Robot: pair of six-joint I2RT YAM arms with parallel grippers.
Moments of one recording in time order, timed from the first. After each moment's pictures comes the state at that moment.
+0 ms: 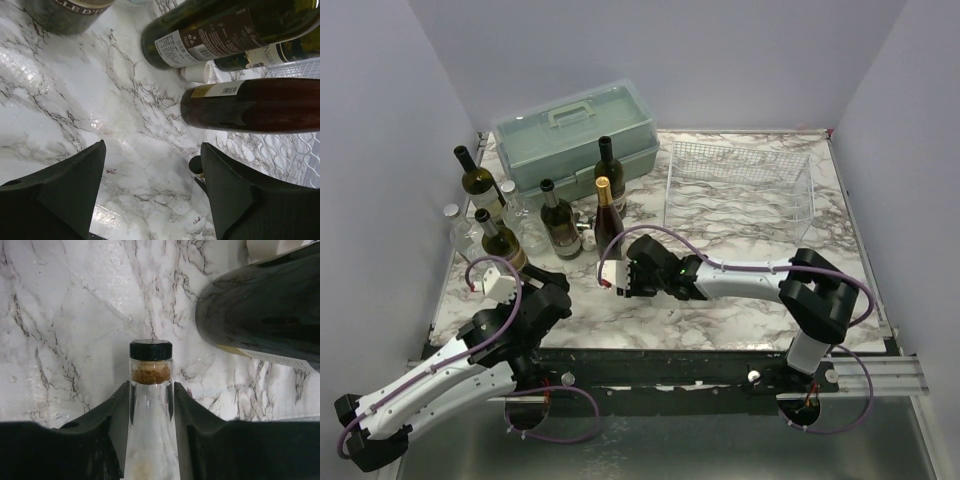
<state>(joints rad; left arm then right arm) -0.96 0.47 0.55 -1.02 -0.84 -1.64 1.05 1.73 1.02 -0.09 -0.07 -0.64</state>
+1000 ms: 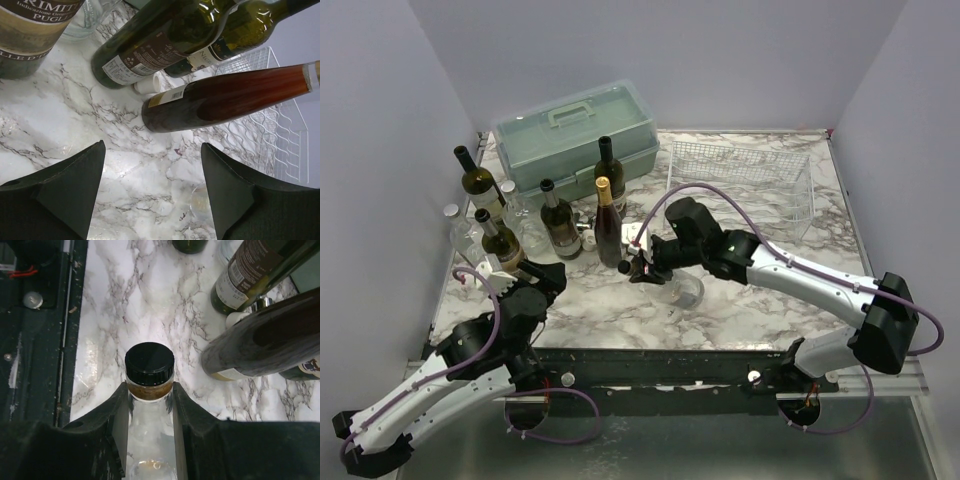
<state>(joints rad) -0.96 0.29 0.56 -0.85 -0.88 -1.28 0.95 1.41 1.11 -0.28 -0.47 -0.48</state>
